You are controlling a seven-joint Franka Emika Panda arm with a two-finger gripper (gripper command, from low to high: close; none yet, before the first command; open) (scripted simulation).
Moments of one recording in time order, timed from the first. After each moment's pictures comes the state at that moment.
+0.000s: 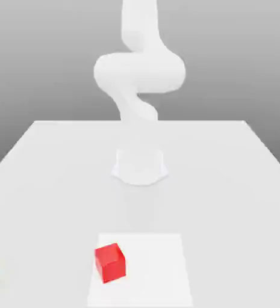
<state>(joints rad) 0.02 -0.71 -0.03 -2.34 0.00 2.35 0.74</state>
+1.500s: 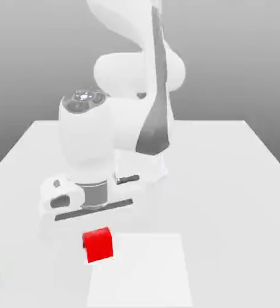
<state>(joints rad) -0.06 0.15 -0.26 -2.53 0.09 2.67 0.25</state>
